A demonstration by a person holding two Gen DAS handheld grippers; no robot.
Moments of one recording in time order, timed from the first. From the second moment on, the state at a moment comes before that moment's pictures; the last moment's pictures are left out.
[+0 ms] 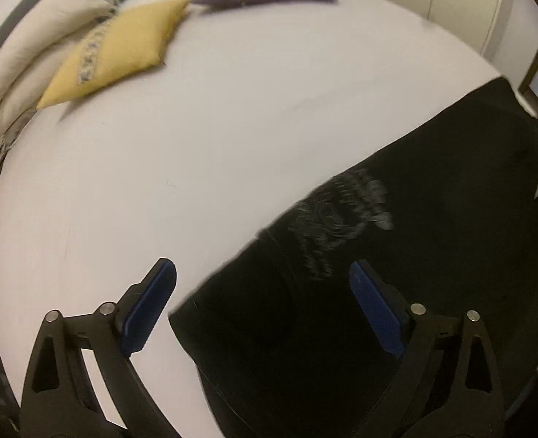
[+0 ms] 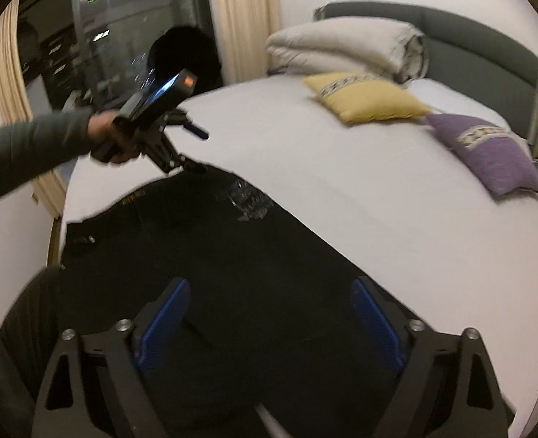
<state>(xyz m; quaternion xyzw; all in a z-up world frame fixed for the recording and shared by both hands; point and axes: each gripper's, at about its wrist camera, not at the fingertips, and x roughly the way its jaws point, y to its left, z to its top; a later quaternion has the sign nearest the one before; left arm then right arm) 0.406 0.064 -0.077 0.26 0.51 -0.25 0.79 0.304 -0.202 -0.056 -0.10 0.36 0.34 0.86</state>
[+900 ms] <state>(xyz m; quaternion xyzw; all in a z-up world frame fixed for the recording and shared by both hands) 0.438 0.071 -0.117 0.32 0.48 -0.28 0.77 0.428 -0.175 -0.110 -0.14 0.44 0.37 0.81</state>
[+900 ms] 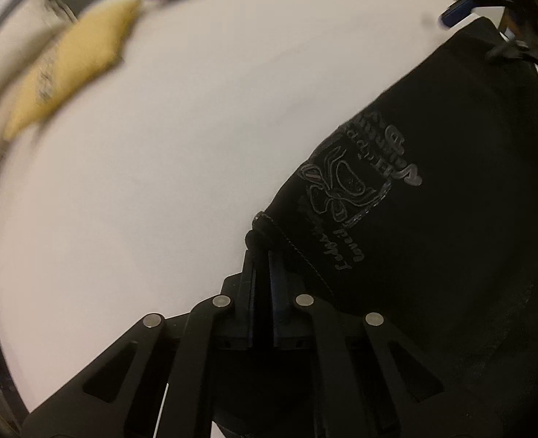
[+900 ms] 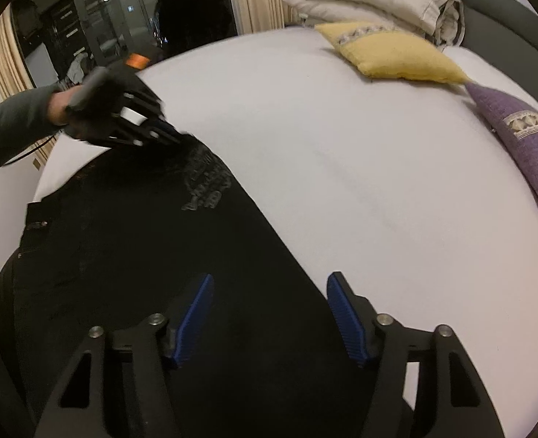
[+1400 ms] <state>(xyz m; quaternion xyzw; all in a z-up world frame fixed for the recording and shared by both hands) 0.344 0.078 -0.075 0.34 0.34 -0.25 0.84 0.484 -0.156 -0.147 -0.19 0.51 0.37 0.75</state>
